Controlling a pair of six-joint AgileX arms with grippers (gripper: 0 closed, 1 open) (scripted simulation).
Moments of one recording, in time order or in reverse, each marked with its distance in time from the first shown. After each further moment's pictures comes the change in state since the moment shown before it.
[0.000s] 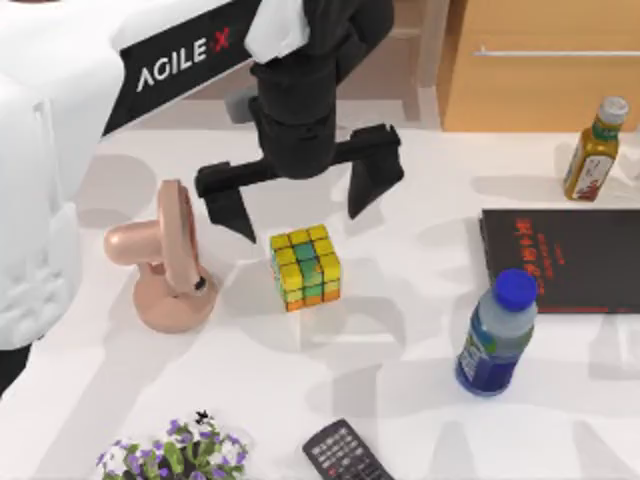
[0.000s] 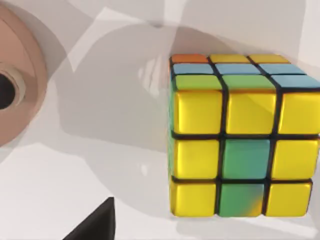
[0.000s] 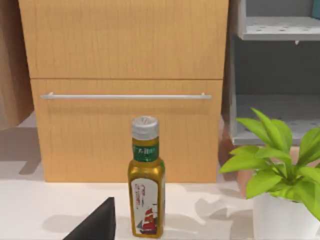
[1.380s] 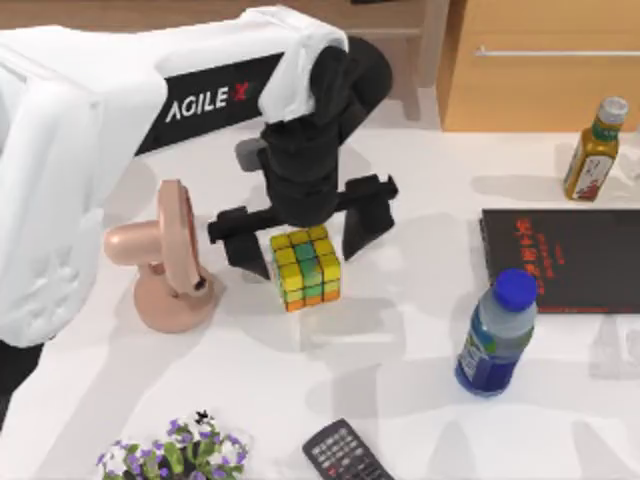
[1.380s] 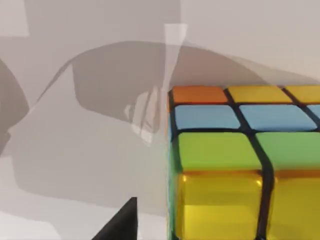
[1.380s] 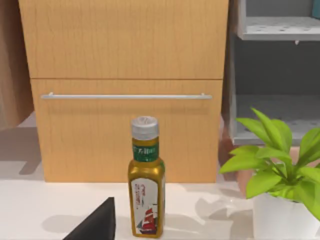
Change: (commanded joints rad) left arm 0.001 0.030 -0.188 0.217 0.000 0.001; right arm 0.000 0.000 0.000 0.000 0.000 0.000
